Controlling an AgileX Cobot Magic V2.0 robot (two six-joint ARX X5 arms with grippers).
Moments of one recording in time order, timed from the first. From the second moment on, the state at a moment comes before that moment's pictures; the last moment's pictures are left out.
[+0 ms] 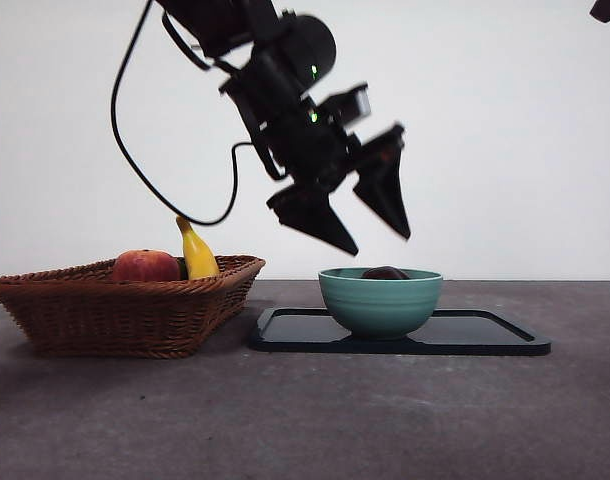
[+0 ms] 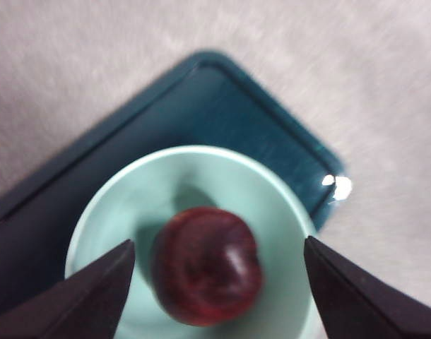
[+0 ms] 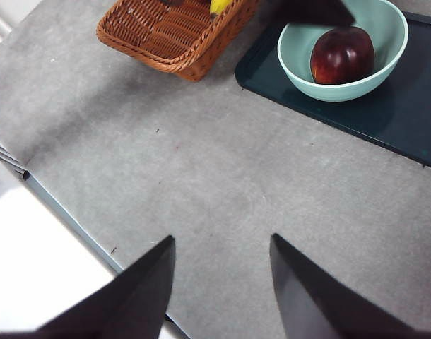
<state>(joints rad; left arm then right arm) -0.64 2.10 1.73 -0.49 0.31 0.05 0.41 0.65 0.80 -0.86 -0.42 0.12</state>
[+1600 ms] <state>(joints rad) -0.69 2.17 1.85 -0.59 0.21 0.14 0.41 0.65 0.80 -0.86 -0.42 0.12</state>
